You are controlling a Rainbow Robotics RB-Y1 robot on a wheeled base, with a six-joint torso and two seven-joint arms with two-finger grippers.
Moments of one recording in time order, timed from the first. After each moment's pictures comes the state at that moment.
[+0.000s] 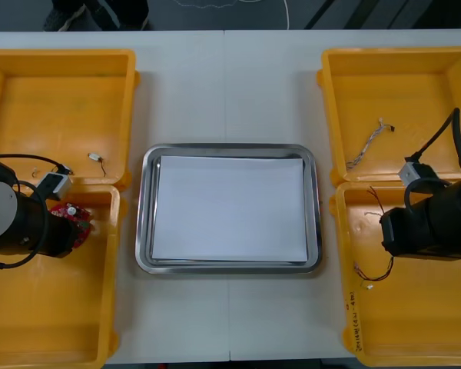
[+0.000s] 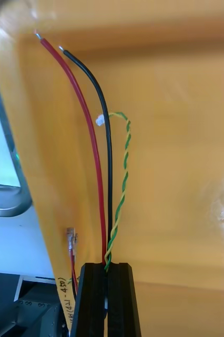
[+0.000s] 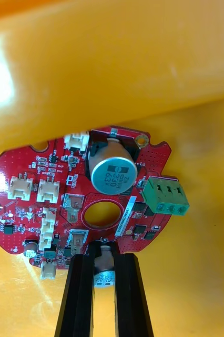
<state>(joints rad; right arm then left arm) -0.18 -0.73 0.02 -2.28 -0.94 1.86 0.93 -0.11 0.53 0.08 -2.00 0.52 1.71 -1.60</state>
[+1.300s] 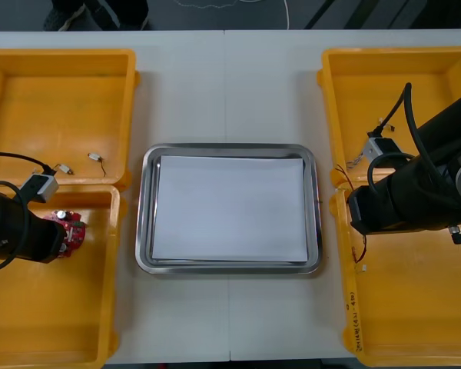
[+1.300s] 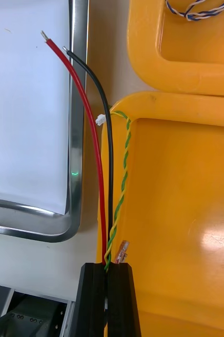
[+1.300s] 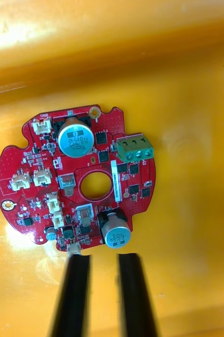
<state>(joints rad) -0.37 -0.70 0.17 -2.25 -0.88 1.87 0.93 -0.10 0.52 0.17 -2.07 0.58 1.83 -1.61</state>
